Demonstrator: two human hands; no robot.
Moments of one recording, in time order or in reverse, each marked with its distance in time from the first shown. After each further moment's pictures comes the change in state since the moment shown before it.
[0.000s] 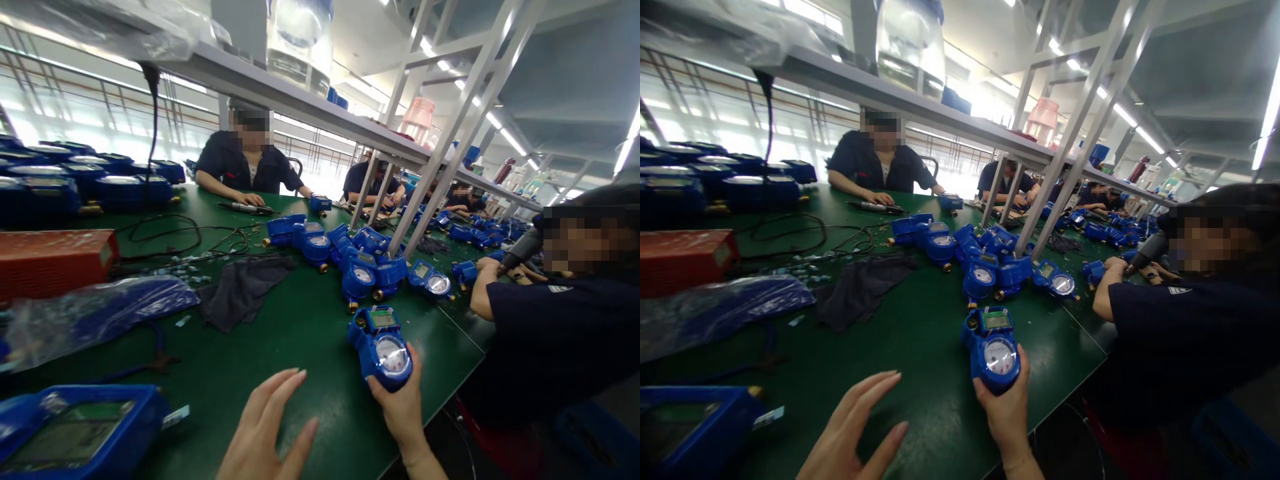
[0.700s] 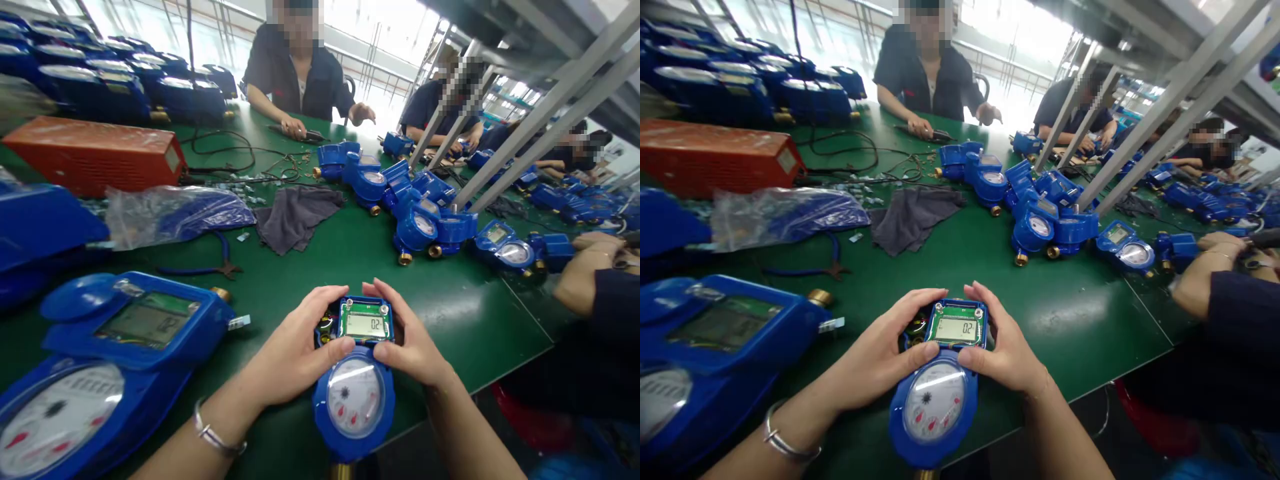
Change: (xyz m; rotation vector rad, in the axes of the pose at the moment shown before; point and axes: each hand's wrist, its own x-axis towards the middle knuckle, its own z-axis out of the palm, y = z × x) left_hand 0.032 -0.013 -0.024 -0.363 -0.282 -0.090; right_hand 0.003 -0.054 0.028 0.344 -1.022 -0.077
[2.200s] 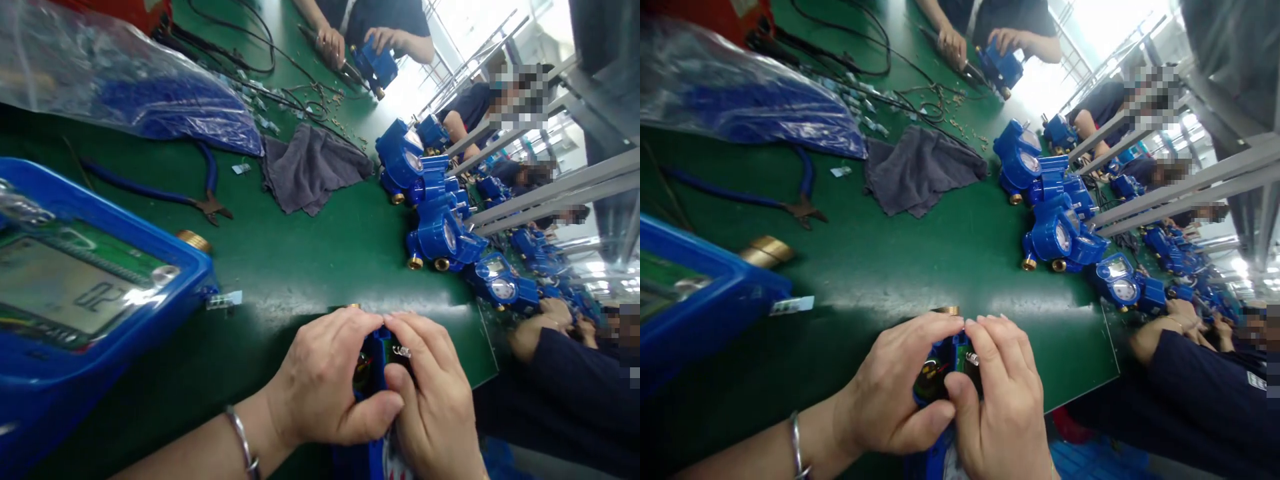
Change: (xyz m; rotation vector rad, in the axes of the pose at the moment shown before) left_hand 0.001 -0.008 0.064 0.002 0.615 0.375; right_hand -0.011 -0.055 0.039 -1.252 0.066 -0.264
